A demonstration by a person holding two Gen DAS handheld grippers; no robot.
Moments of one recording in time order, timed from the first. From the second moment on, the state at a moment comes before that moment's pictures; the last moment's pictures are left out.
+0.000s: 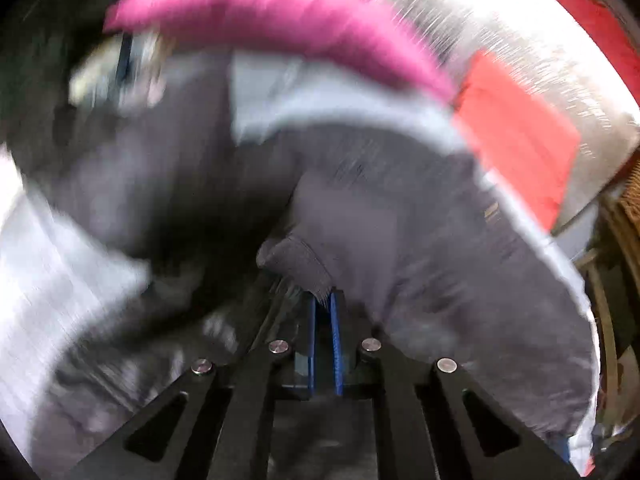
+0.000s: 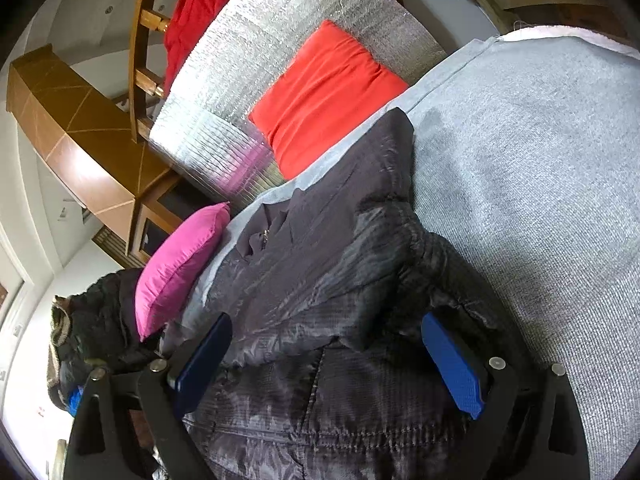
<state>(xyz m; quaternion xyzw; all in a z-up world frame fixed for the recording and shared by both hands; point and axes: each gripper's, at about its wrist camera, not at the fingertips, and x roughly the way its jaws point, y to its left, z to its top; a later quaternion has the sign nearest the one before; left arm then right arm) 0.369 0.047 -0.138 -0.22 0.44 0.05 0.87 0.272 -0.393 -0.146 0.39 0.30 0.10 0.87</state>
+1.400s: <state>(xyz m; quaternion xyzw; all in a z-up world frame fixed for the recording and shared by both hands) 0.352 0.057 -0.156 -0.22 0.36 0.00 0.90 0.362 -0.390 -0.120 0.19 0.51 0.09 0.84</state>
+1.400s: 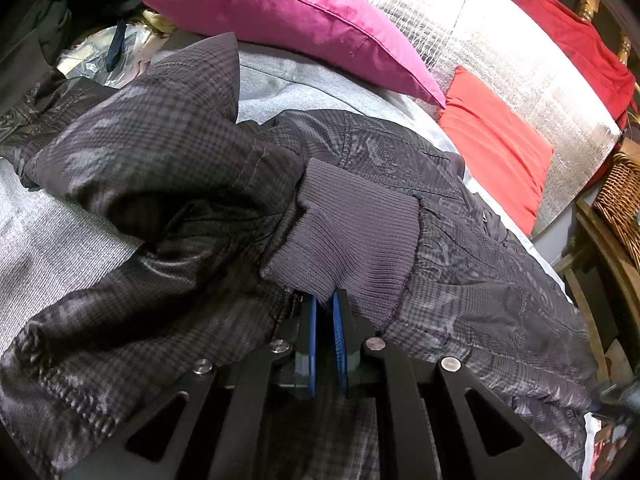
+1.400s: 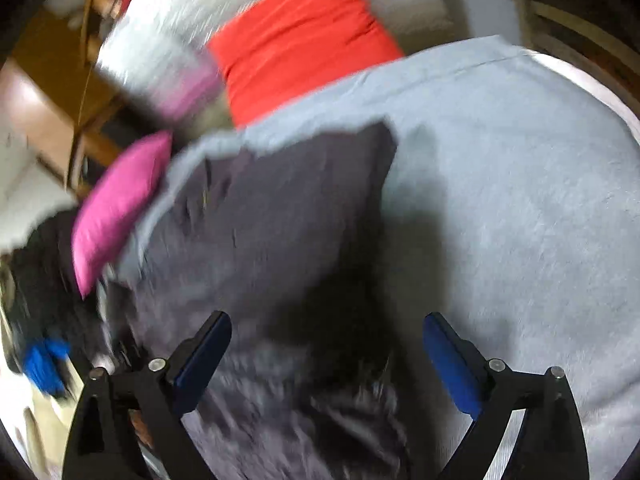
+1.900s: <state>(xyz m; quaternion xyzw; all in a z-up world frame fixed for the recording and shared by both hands) 0.354 0.057 -0.158 -0.22 0.36 0.00 0.90 0.343 -0.397 -0.087 0.19 0.43 0.02 0.88</state>
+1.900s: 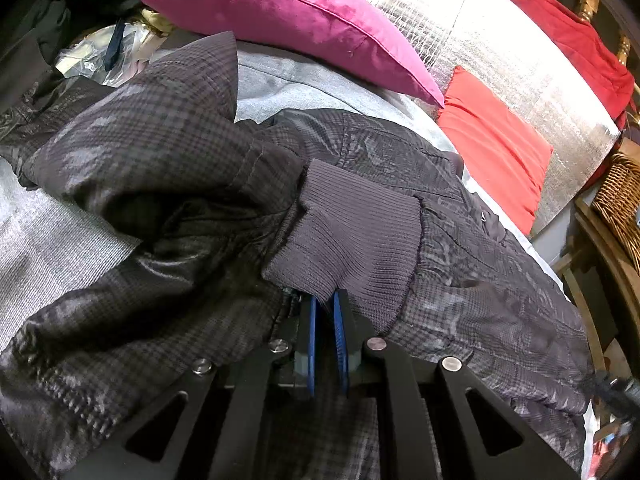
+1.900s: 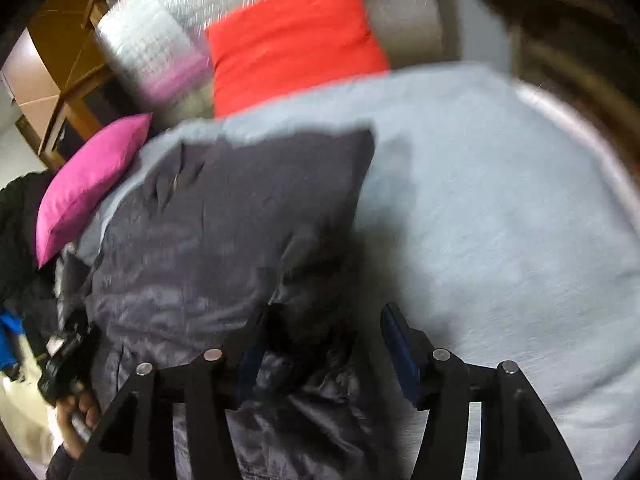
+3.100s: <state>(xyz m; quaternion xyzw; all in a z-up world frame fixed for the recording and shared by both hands) 0.263 0.118 -0.062 -0.21 0.35 -0.02 0.91 0.206 -0.254 -0.097 0.08 0.43 0.06 0.90</state>
